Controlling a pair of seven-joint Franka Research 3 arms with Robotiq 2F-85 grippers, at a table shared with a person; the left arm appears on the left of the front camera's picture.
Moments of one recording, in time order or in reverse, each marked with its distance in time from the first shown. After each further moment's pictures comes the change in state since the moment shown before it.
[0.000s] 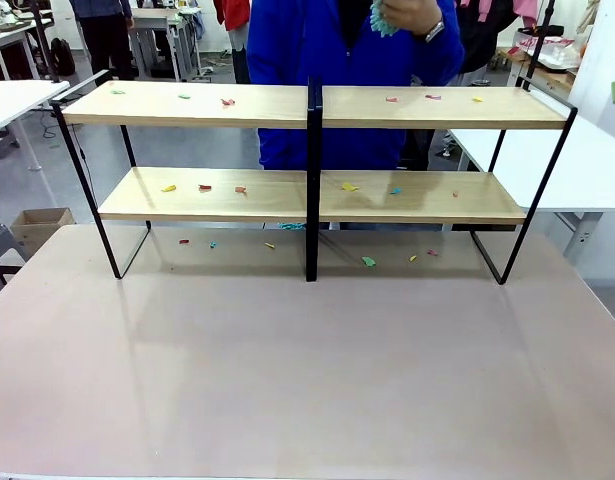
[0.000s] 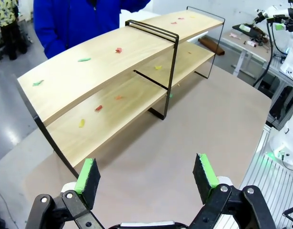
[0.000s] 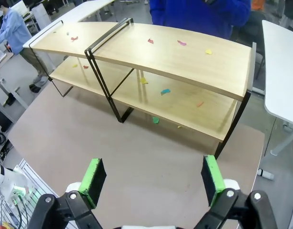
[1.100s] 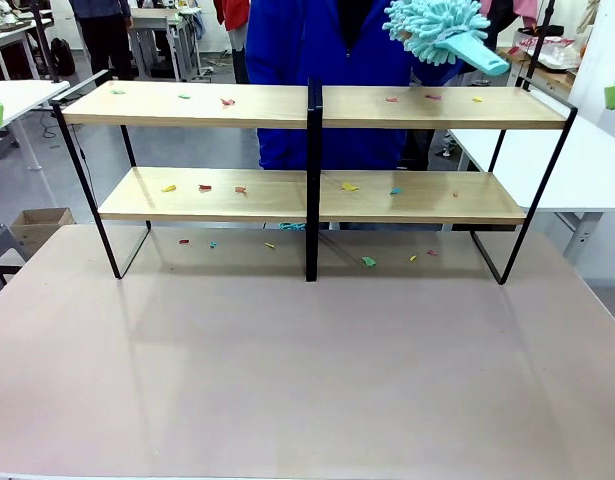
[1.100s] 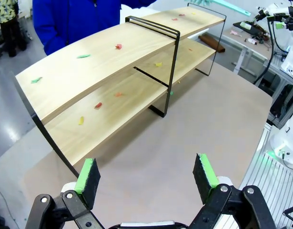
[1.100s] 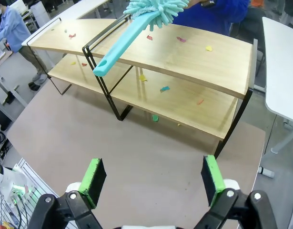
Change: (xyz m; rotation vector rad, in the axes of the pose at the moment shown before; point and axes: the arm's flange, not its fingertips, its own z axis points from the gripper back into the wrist) left arm 0.000 0.001 -0.005 0.003 0.016 0.004; right arm 0.000 -0.001 -0.006 -0.002 0.015 -0.002
